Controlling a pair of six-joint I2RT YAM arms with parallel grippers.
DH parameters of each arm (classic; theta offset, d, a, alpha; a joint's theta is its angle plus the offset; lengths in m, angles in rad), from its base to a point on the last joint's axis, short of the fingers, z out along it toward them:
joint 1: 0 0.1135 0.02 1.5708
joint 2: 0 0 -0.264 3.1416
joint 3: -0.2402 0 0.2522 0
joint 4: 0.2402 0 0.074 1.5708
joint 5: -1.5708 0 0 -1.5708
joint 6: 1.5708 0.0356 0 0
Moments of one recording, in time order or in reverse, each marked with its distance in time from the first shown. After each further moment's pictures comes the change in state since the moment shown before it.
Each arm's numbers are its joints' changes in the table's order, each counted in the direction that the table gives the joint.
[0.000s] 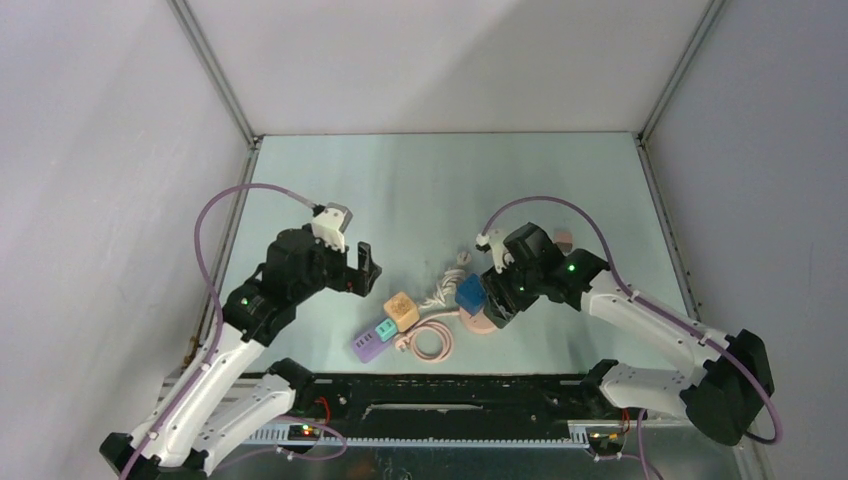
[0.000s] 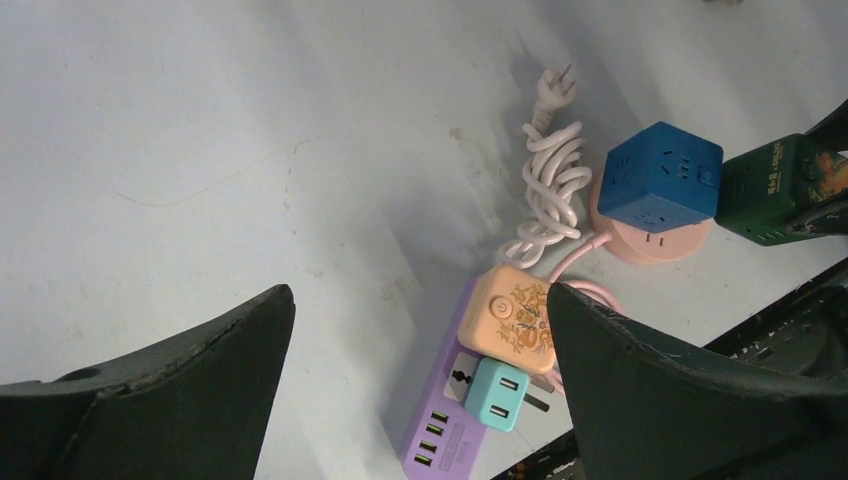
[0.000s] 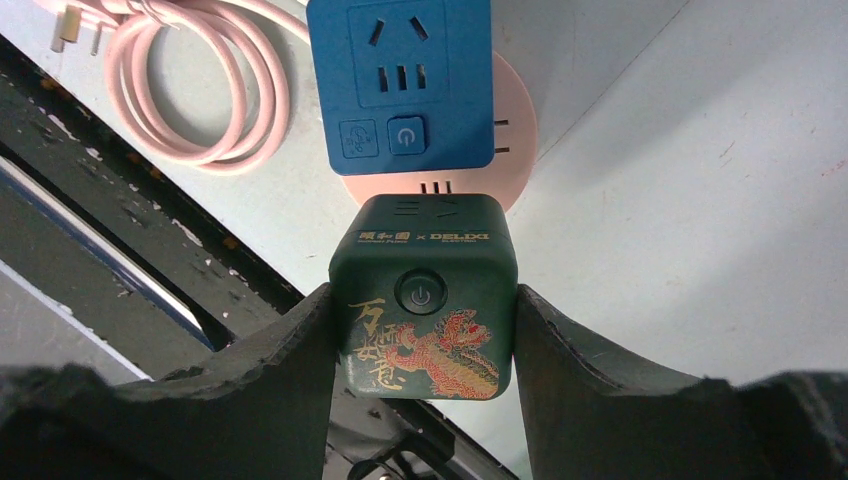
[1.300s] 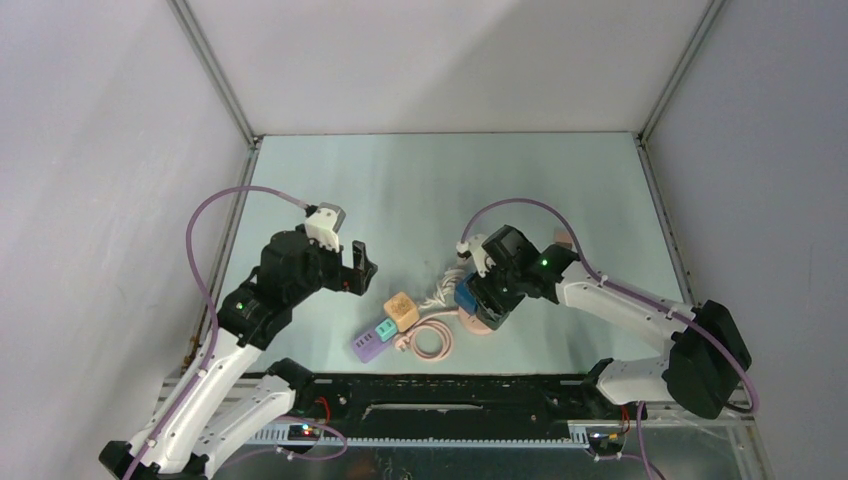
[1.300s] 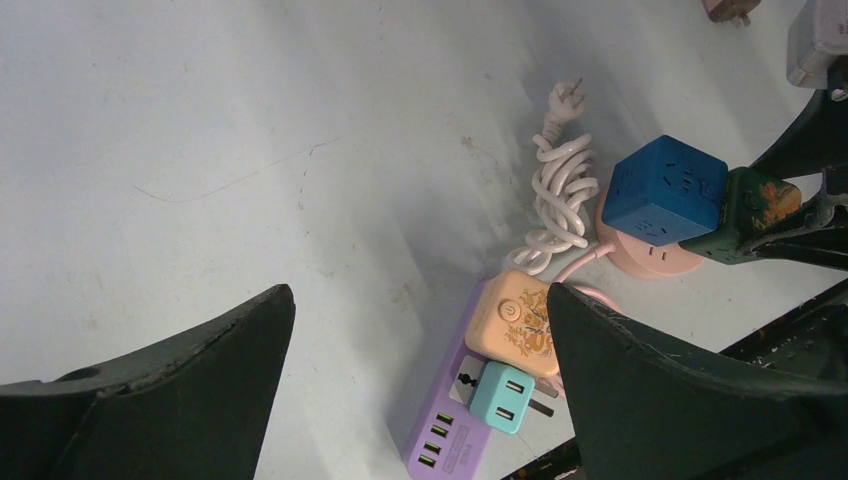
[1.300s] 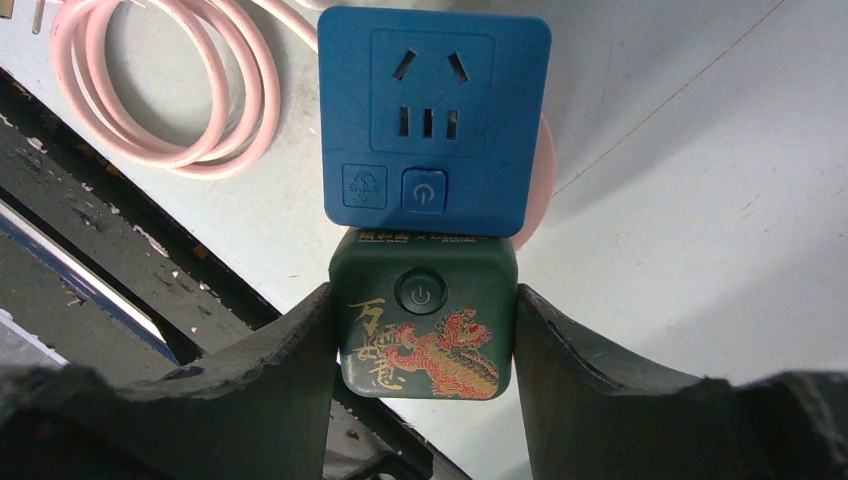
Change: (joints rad) left arm 0.019 0.024 0.009 0.006 0.021 -0.011; right arm 0.065 -0.163 -0.028 -0.049 -0.032 -0.060
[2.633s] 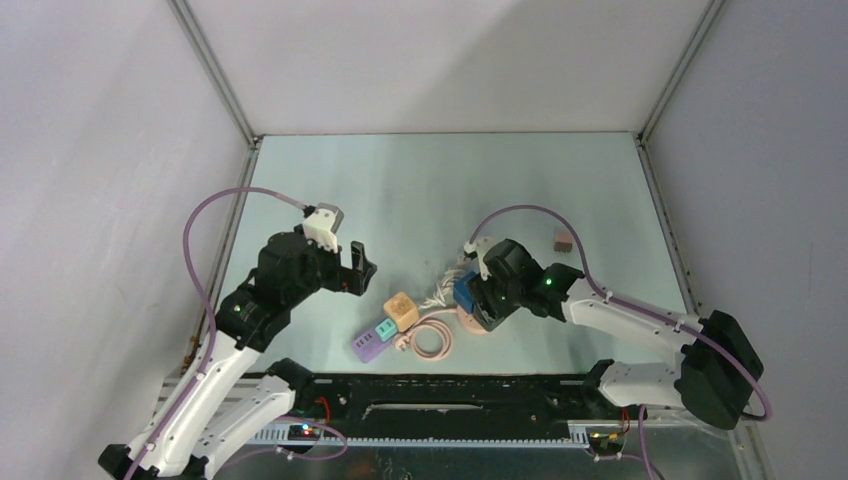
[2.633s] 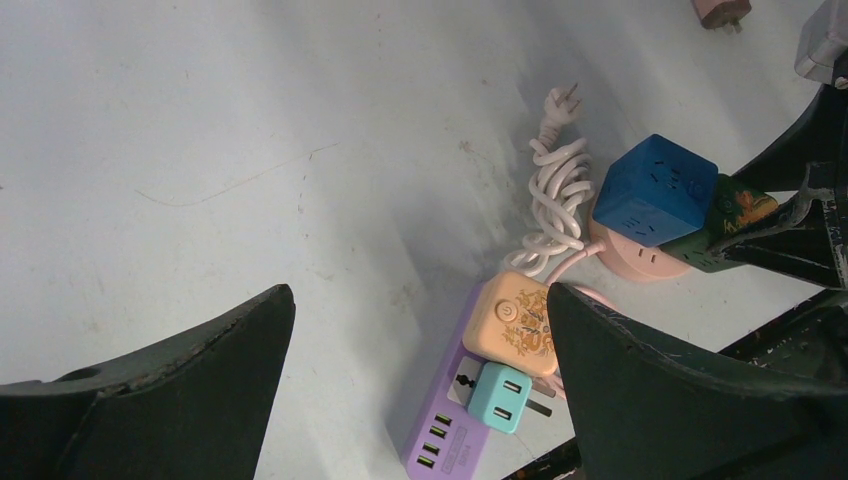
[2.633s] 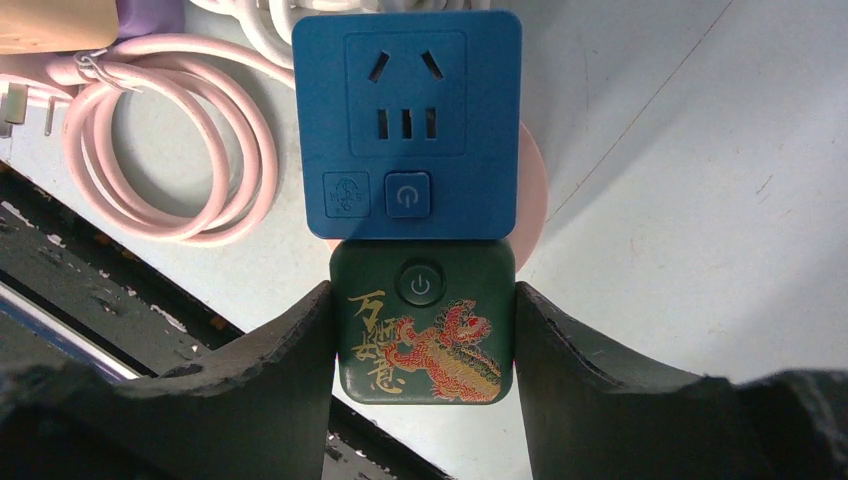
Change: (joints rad) left arm 0.001 0.014 0.000 0.000 -0.005 0.000; right arm 0.058 0.065 0.124 -0.165 -0.119 0.196
